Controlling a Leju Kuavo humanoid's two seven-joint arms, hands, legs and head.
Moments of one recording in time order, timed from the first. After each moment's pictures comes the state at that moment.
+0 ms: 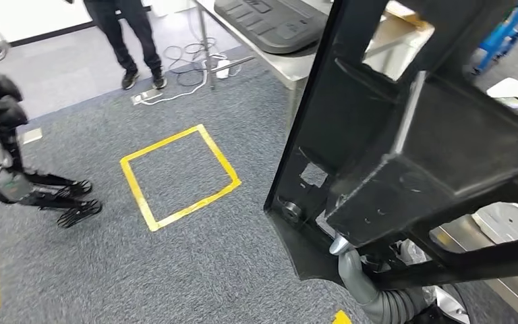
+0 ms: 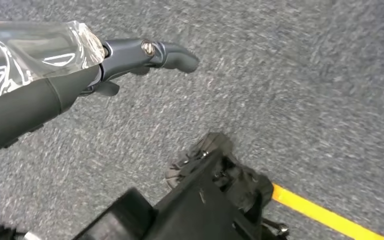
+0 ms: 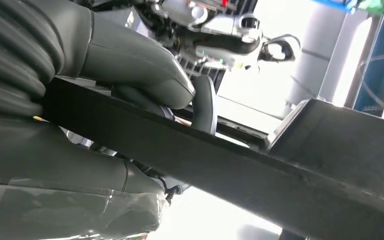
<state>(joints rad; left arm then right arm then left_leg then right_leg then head) -0.10 -0.06 -1.02 -0.24 0.72 0.42 -0.25 0.00 -0.53 0.48 -2.43 -0.03 -0.37 -0.06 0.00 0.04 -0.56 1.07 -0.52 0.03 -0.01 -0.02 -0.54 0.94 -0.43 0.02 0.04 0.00</state>
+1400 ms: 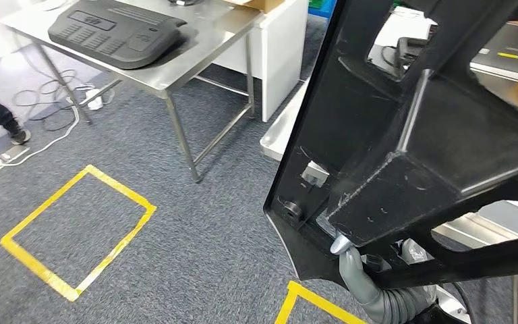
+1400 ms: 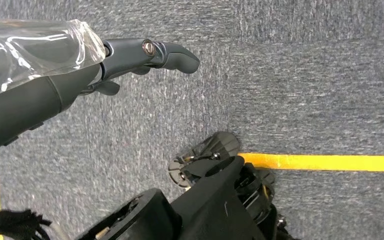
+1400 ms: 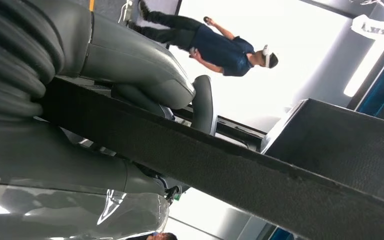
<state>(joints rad) -0.10 -0.06 -1.02 -0.24 0.73 0.42 -0.25 -0.01 -0.54 0.47 -2.43 -0.03 -0.36 -0.05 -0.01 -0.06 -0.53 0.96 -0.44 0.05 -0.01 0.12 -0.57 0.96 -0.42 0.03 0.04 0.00</state>
